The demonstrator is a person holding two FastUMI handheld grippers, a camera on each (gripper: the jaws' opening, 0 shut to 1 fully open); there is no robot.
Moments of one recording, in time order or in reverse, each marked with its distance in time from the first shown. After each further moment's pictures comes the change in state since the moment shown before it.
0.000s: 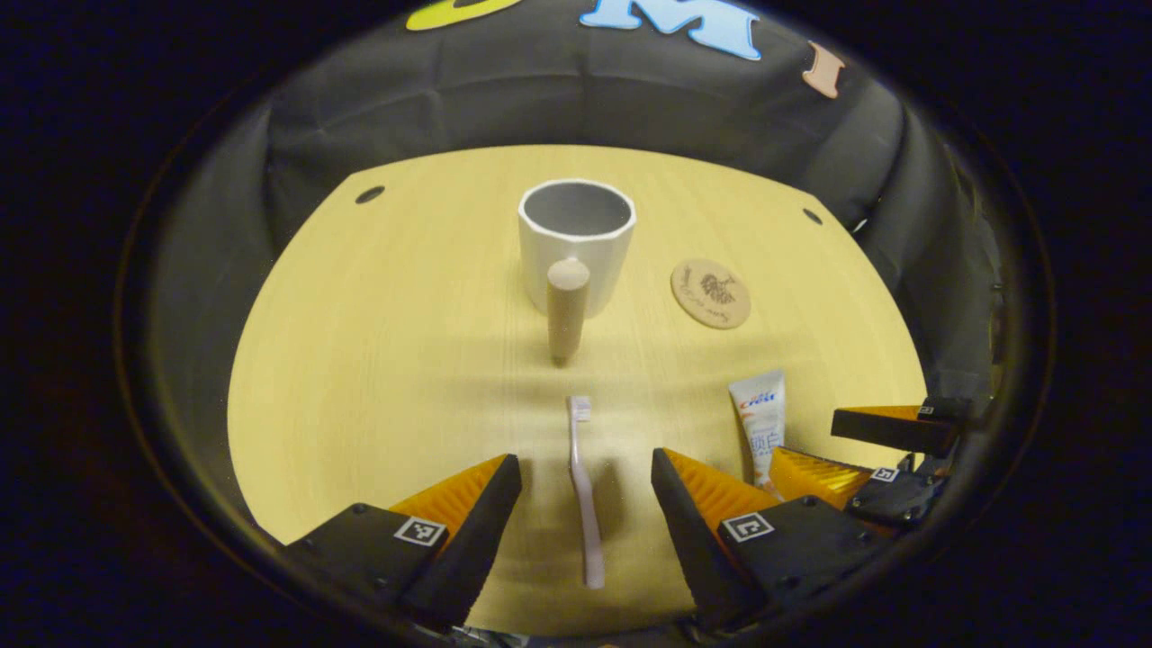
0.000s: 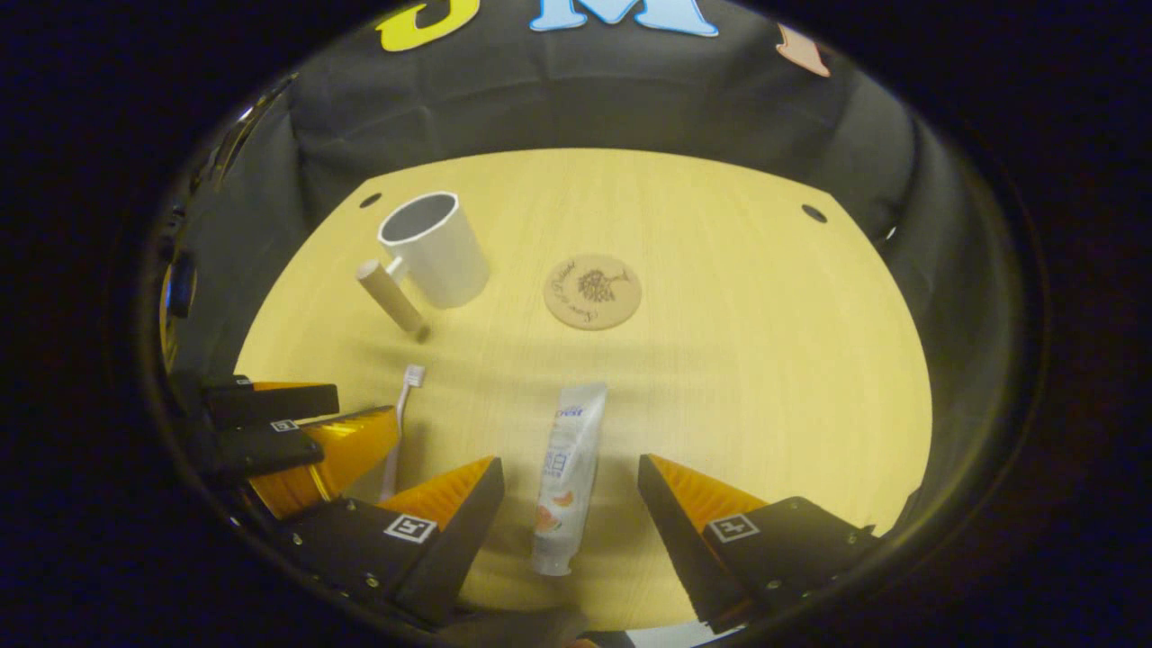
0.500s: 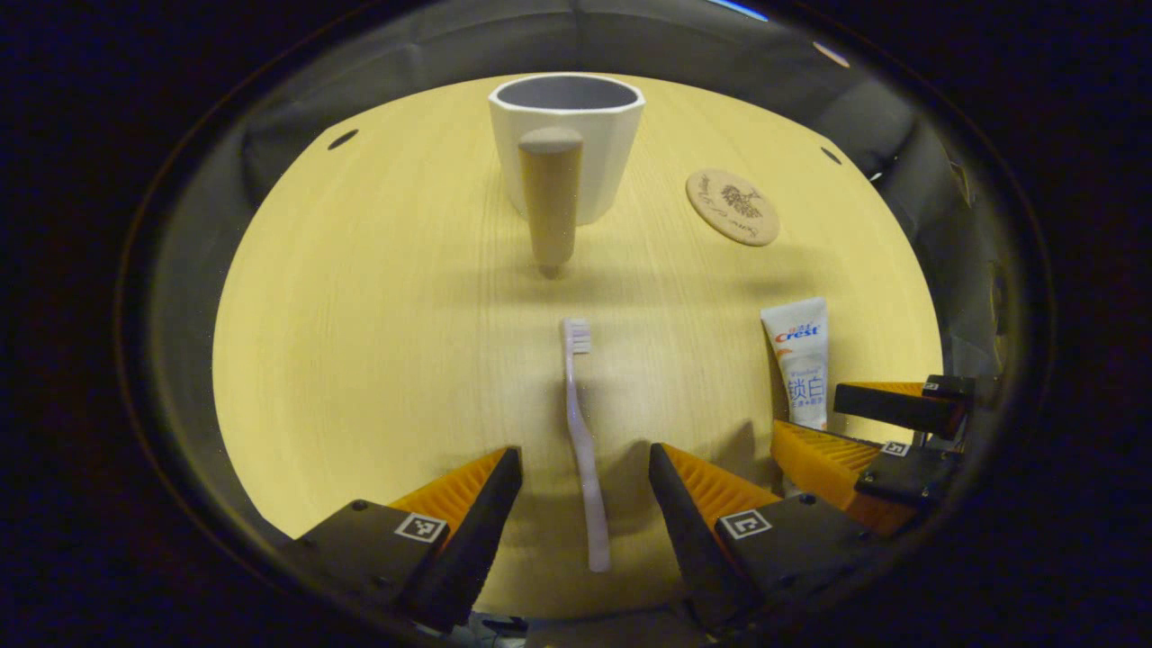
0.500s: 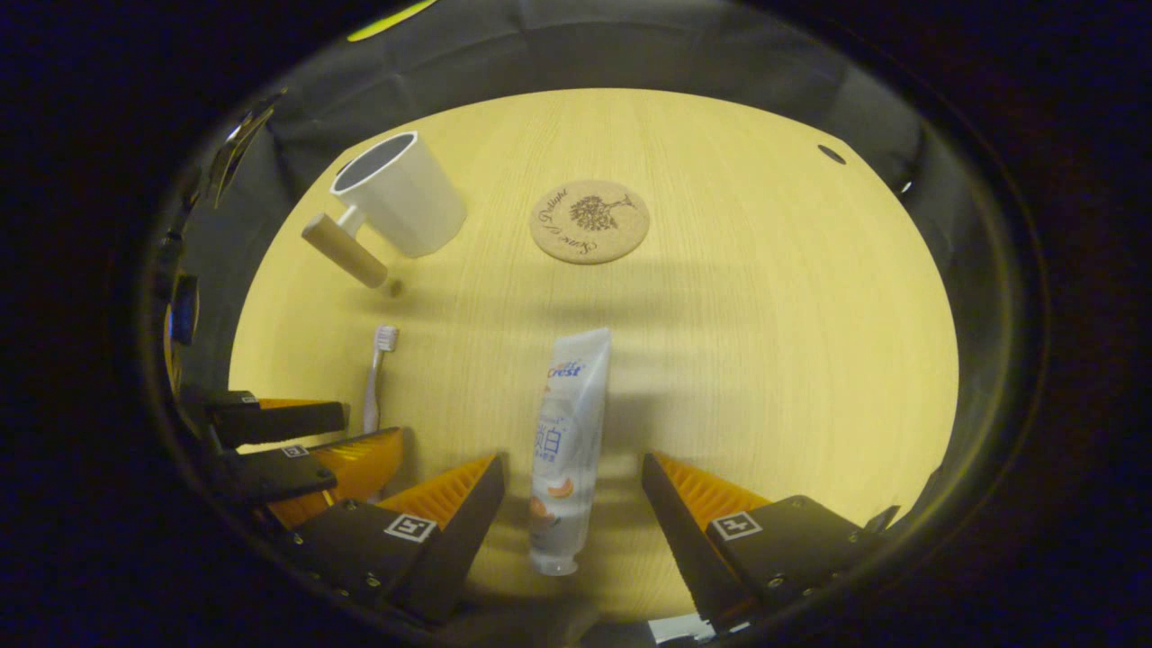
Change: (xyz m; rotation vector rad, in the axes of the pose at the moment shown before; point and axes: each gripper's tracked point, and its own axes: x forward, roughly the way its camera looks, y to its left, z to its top) left arm 0.030 0.004 -0.046 -0.007 0.221 0.013; right arm 0.030 0.000 -0.026 0.048 0.162 0.037
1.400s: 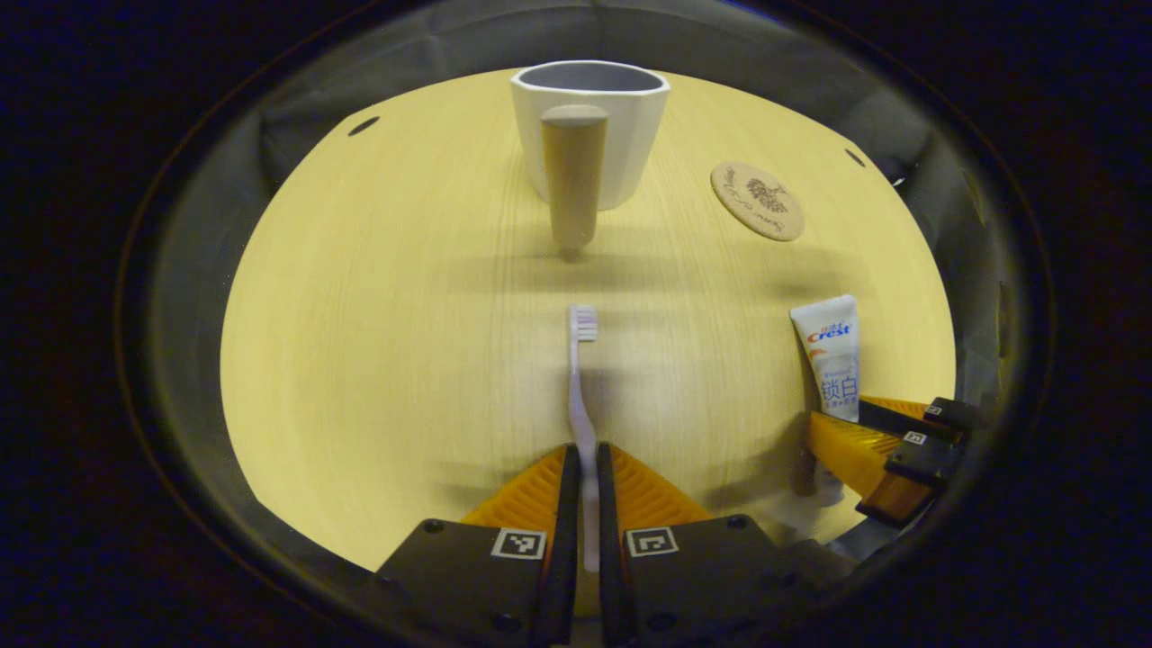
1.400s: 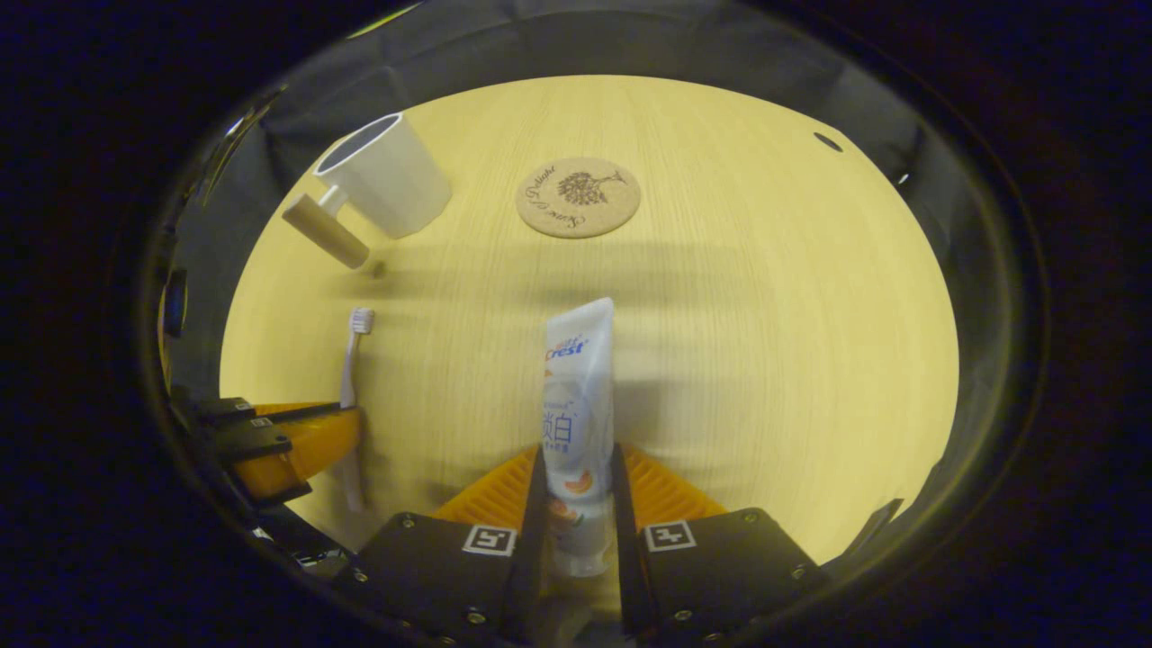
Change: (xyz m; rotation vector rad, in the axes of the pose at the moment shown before) left arm 0.003 0.007 0.000 -0.036 -0.013 0.048; right arm 0.007 -0.007 -0.010 0.007 0.024 -0.017
